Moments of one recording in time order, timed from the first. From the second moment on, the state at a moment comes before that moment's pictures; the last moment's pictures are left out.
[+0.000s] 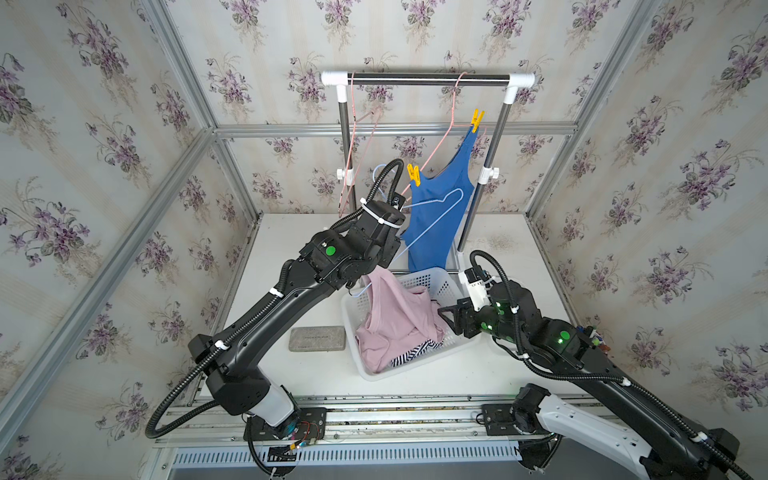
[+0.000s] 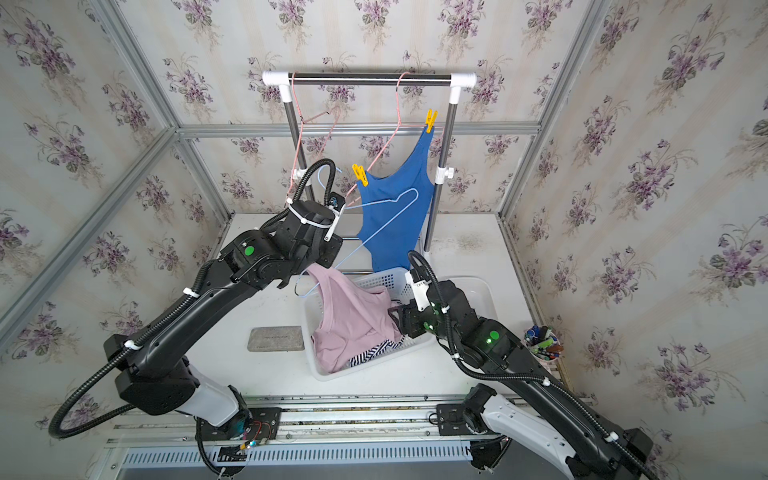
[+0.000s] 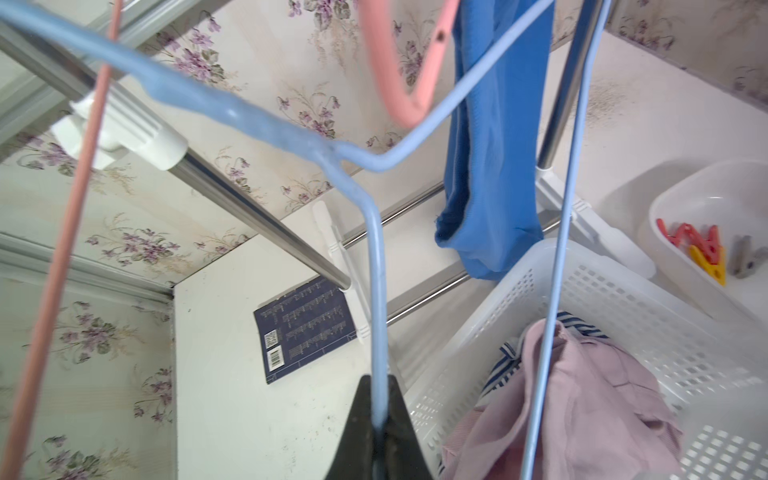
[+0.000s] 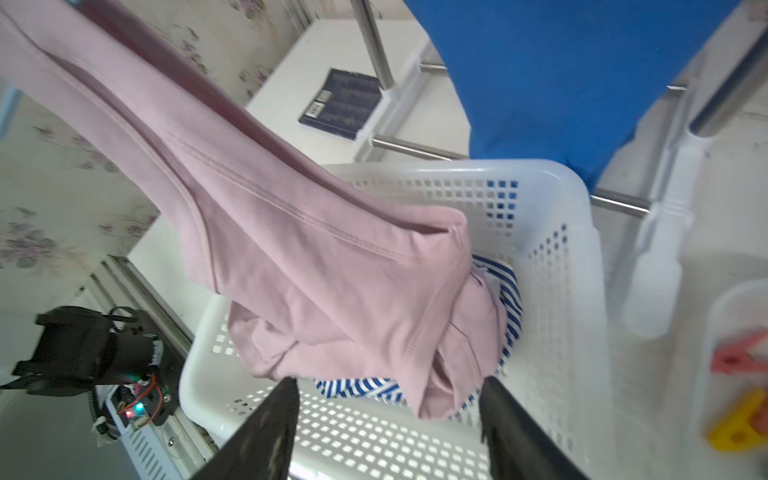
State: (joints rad) left arm -0.82 1.56 1.90 -1.04 -0.49 -0.03; right arm 0.76 0.80 0.79 -0.53 -0.08 0.33
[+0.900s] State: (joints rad) left arm -0.85 1.49 1.83 -1.00 -0.35 -0.11; right arm 0.98 0.94 0.65 0.35 -0.04 0.09
